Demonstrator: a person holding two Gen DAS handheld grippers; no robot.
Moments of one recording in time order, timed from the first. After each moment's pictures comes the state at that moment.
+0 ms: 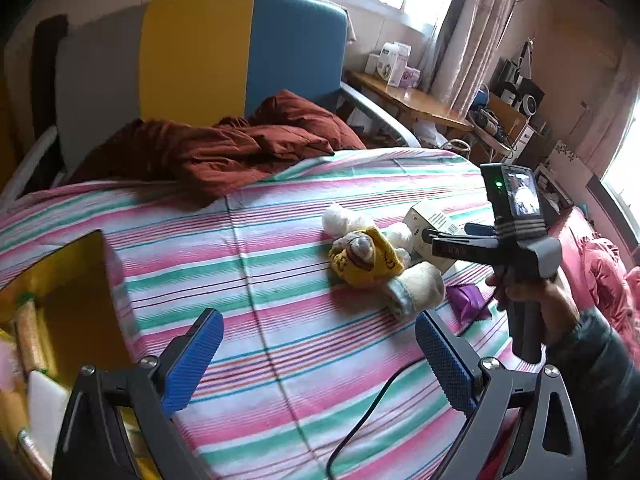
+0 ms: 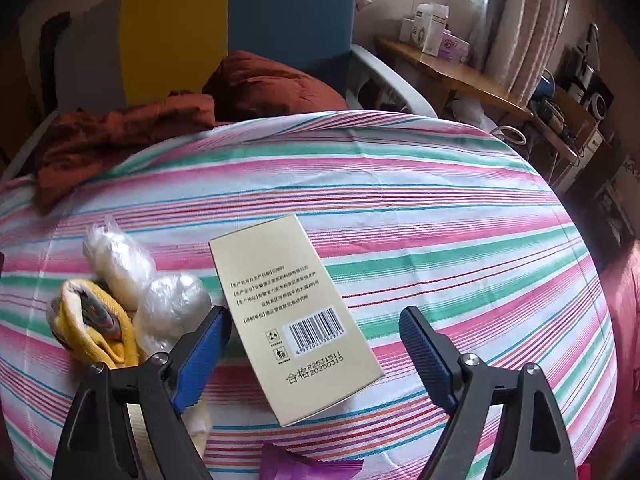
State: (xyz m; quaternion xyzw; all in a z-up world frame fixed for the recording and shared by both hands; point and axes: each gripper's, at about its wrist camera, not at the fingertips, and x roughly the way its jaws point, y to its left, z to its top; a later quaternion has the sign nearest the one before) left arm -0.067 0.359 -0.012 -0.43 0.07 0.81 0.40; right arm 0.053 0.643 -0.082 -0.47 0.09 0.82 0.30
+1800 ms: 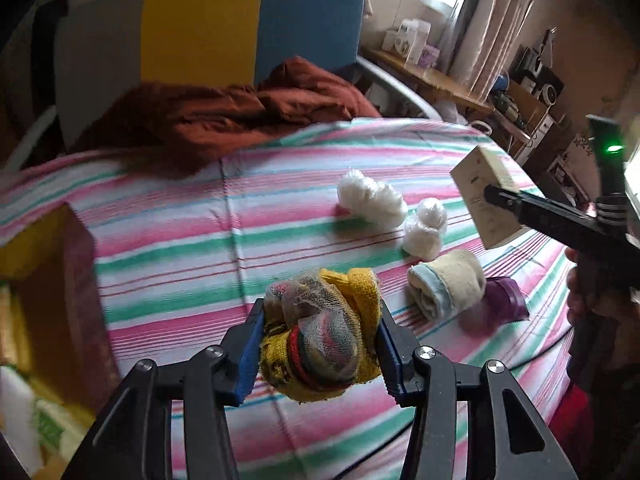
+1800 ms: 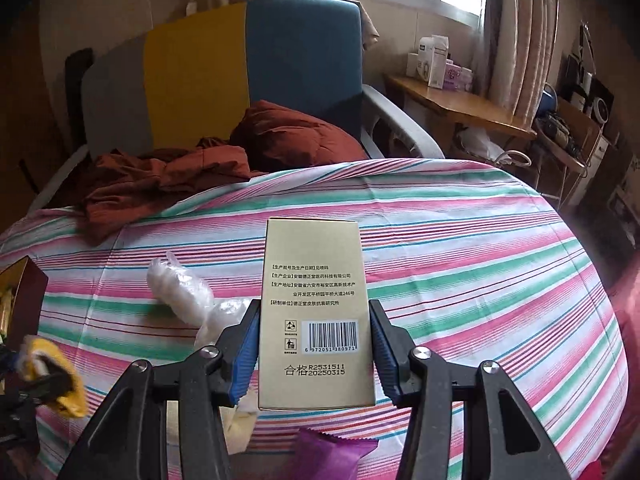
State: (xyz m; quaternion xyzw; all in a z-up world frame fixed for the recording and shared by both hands) left arm -0.072 0.374 -0.051 -0.45 0.08 0.81 0.37; right arm 0.075 0.615 -0.039 -0.39 0.11 0.87 0.28
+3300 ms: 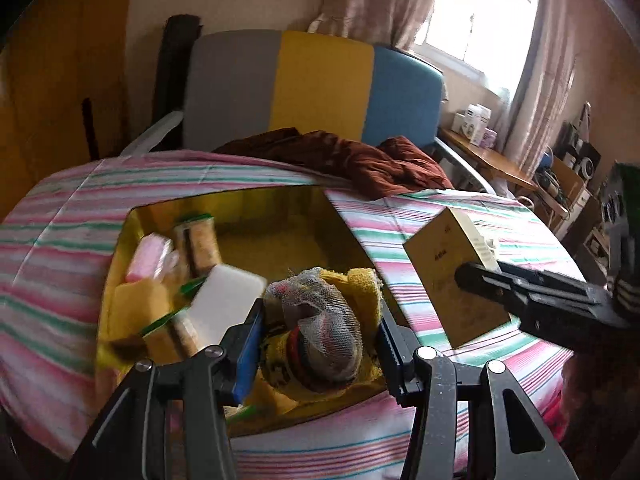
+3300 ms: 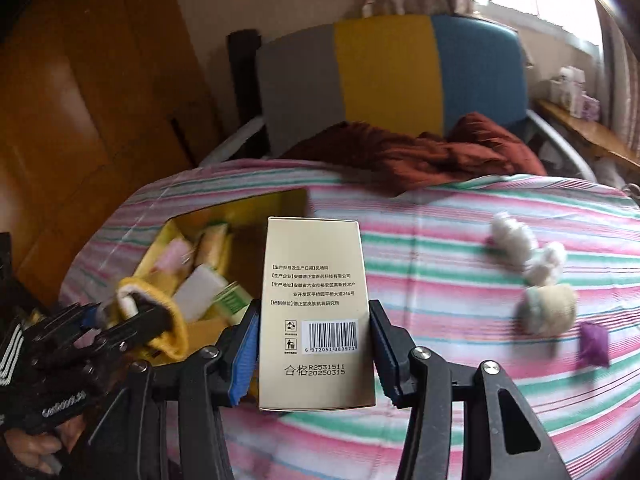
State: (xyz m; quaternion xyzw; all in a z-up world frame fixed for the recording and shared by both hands) left arm -0.027 0.120 -0.009 -0.37 0.00 0.89 0.26; right arm 0.054 0.316 -0.015 -0.38 0.12 0.92 0.04
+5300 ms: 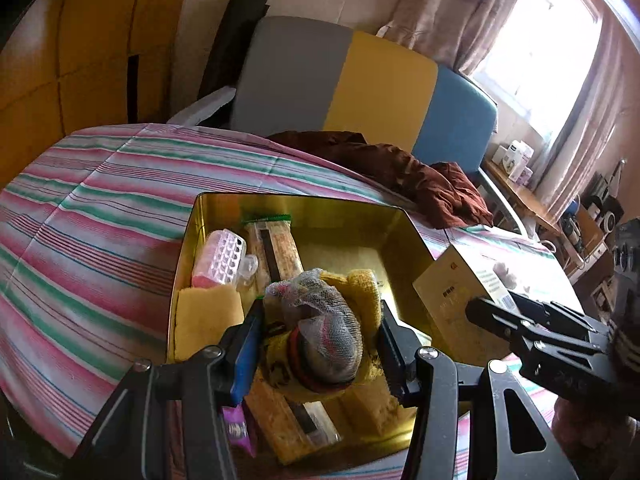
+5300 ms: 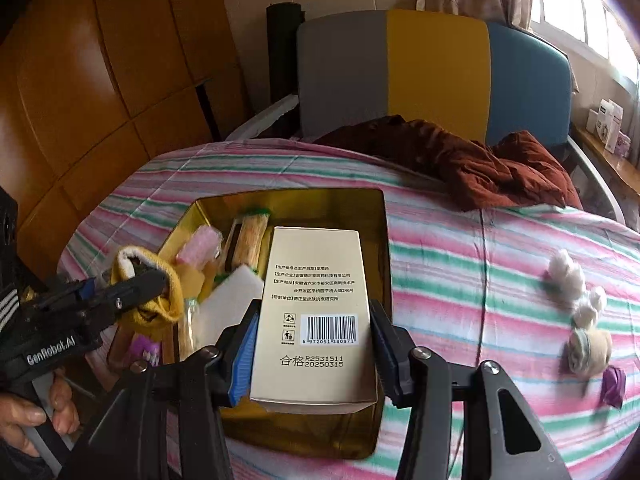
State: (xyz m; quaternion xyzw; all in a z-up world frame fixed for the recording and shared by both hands) left arm -0.094 0.057 -0.018 -0.40 -0.07 0.89 0.21; right arm -0.019 0.263 -0.016 -0.41 0.07 0.91 0.01
